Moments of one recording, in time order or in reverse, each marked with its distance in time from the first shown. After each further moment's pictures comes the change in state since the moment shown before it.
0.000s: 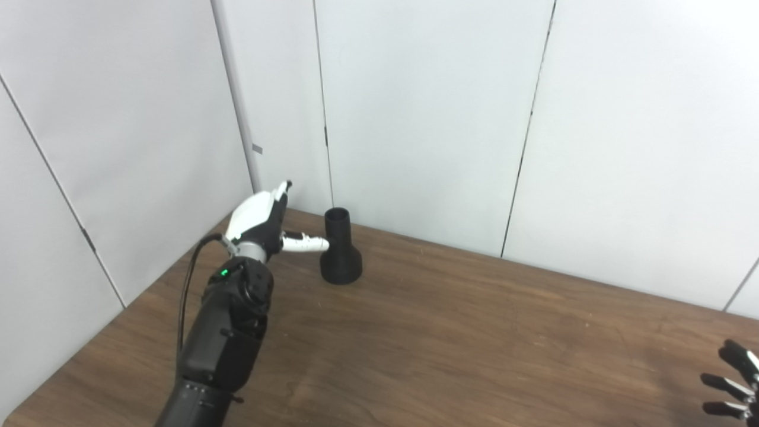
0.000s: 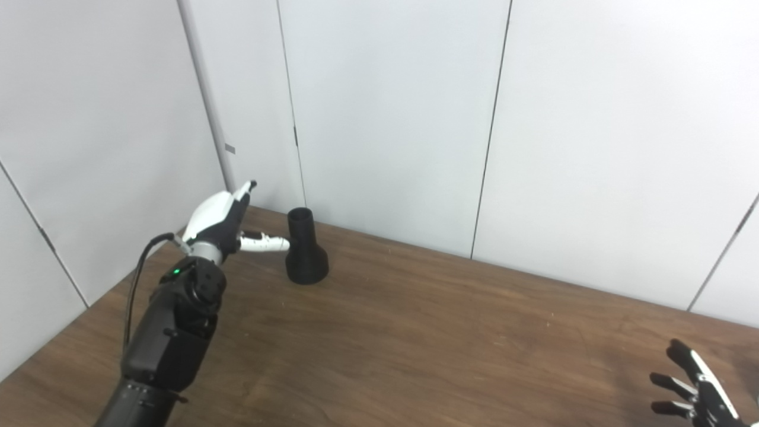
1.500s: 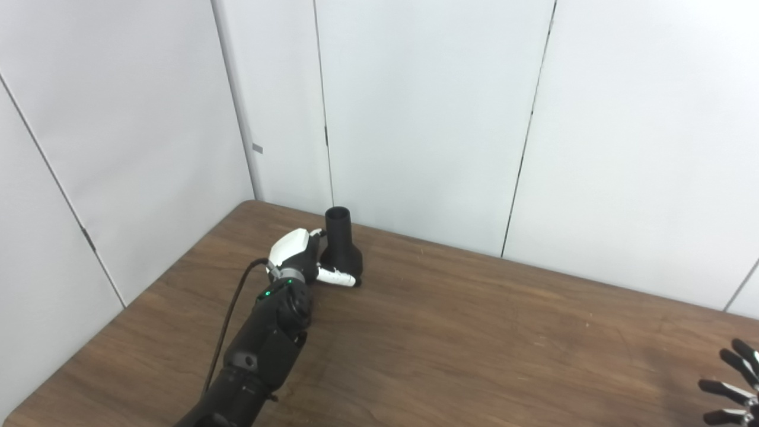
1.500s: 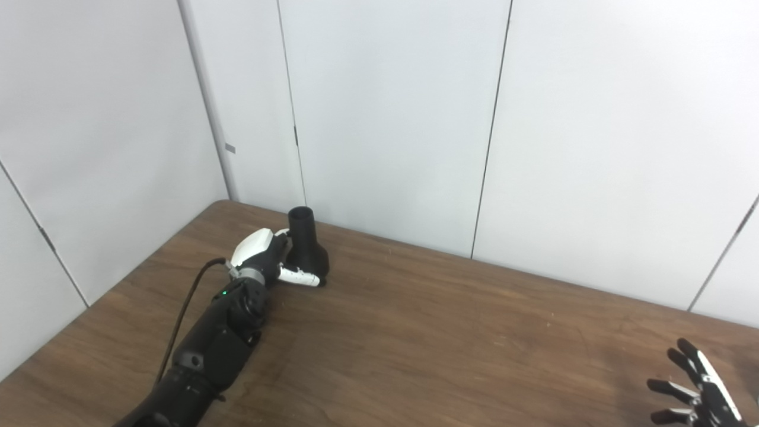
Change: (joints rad) left arm -0.094 -0.010 -0.210 0.329 -0.200 0.000 0.255; right arm 0.006 -0.001 -0.005 -0.020 0.013 0.010 0.010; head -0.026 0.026
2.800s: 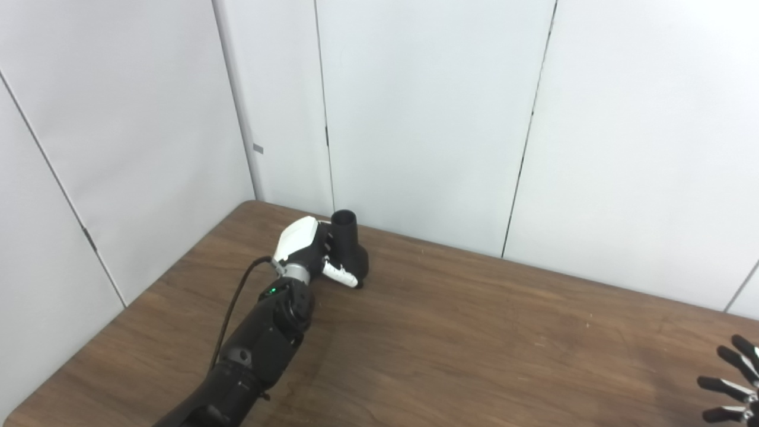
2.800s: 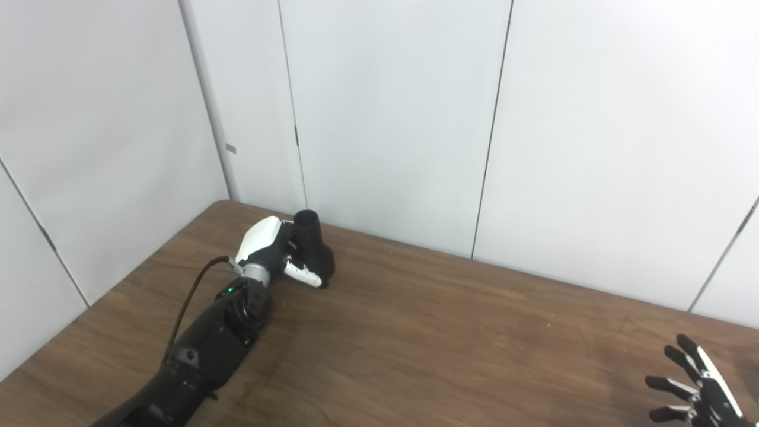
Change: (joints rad) left arm -0.012 0.053 -0.109 0.066 -0.125 -0.174 0.146; right arm 0.002 0.004 -0.001 -0.039 0.013 0.043 0.008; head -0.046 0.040
